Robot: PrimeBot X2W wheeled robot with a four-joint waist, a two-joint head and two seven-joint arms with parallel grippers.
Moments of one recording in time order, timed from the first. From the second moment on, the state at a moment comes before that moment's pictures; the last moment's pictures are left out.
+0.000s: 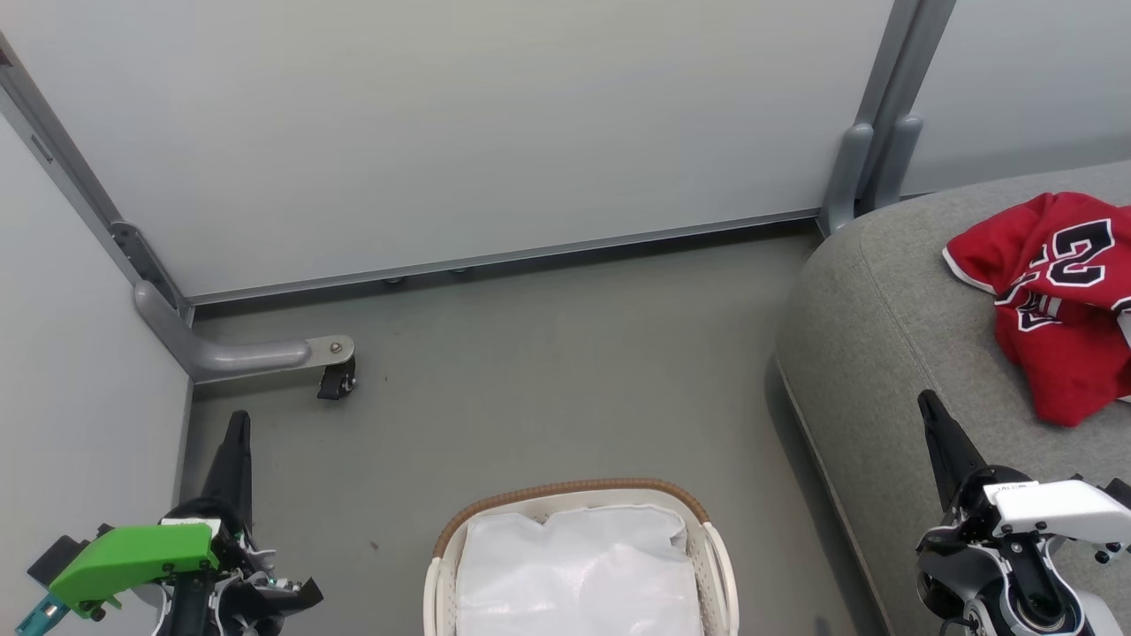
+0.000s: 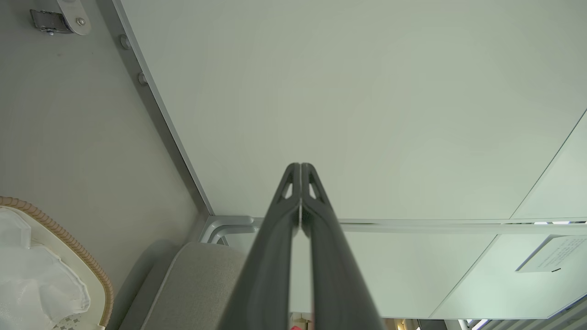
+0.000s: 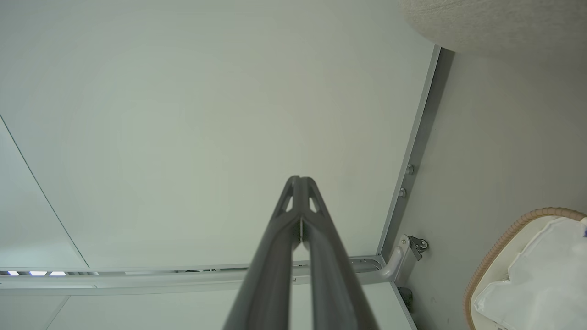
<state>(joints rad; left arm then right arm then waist) -0.10 0.05 0.11 0.25 -1.61 -0.13 0.11 -0.11 -0.05 -0.11 0.25 1.61 0.13 0.11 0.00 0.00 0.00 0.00</state>
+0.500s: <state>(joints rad) -0.10 0.05 0.11 0.25 -1.61 -0.13 0.11 -0.11 -0.05 -0.11 0.25 1.61 0.13 0.11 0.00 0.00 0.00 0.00</state>
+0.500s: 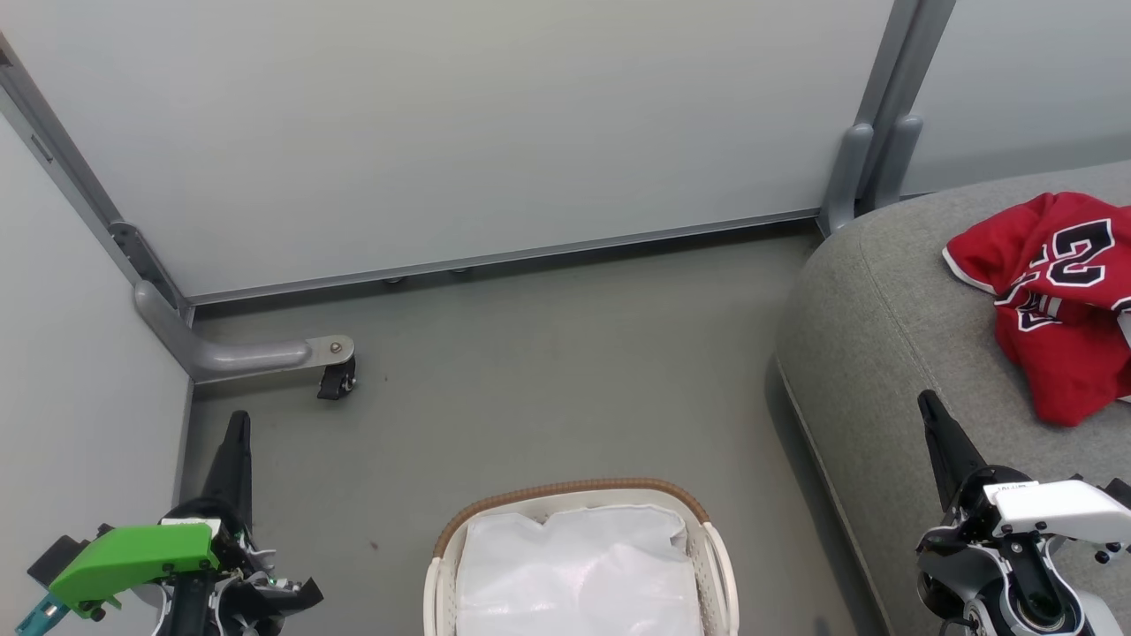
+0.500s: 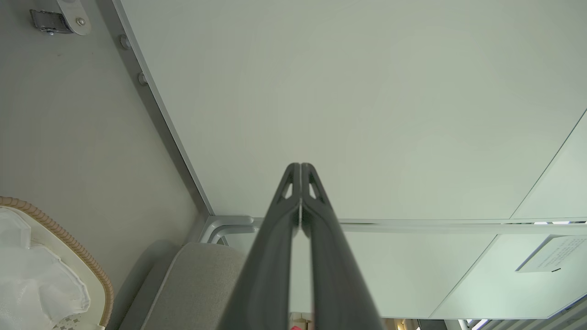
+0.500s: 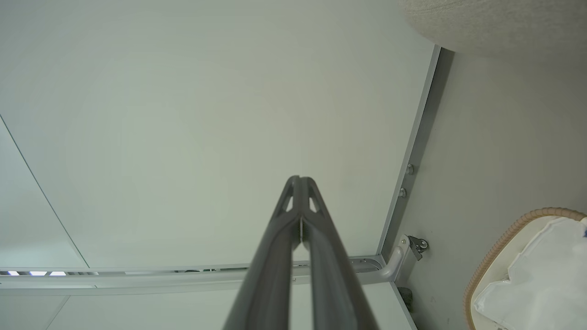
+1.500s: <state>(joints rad) -0.10 0.05 0.11 0.25 -1.61 -0.13 0.11 -0.11 -0.05 -0.11 0.25 1.61 0.13 0.11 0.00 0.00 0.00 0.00</state>
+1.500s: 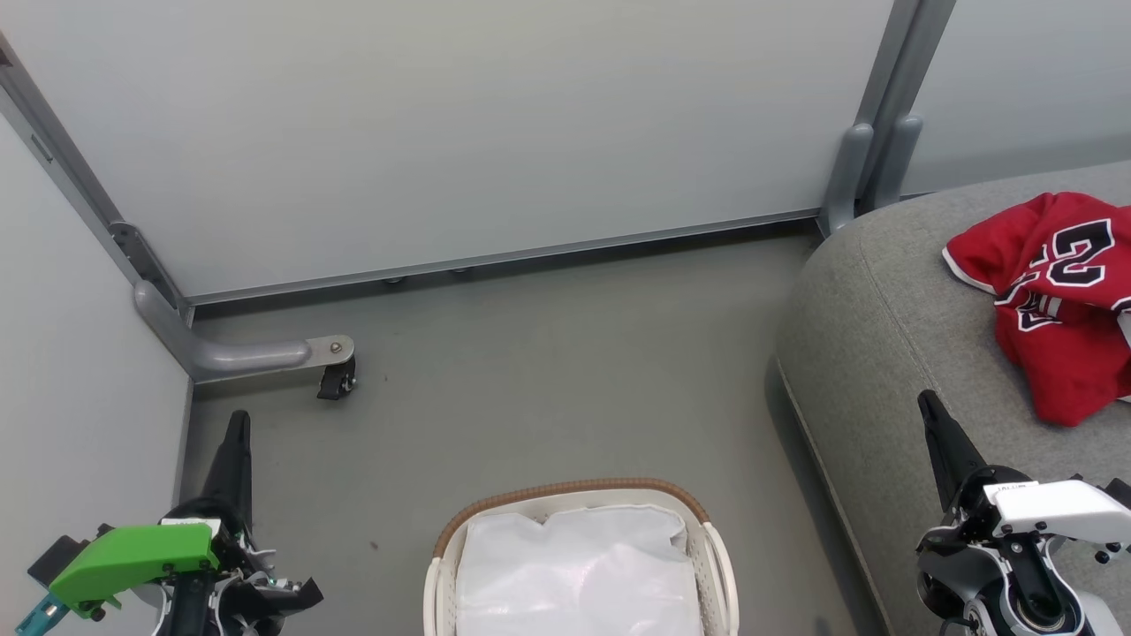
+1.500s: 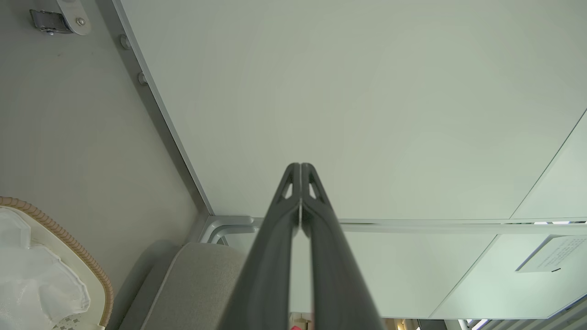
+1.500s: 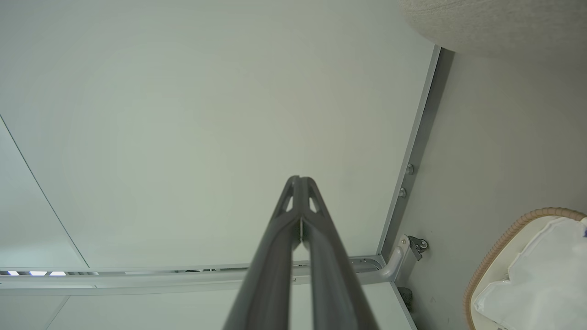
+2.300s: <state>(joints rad) -0.10 0.05 0.11 0.25 -1.61 -0.13 0.11 -0.11 -0.05 -0.11 0.25 1.61 0.13 0.11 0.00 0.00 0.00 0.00</state>
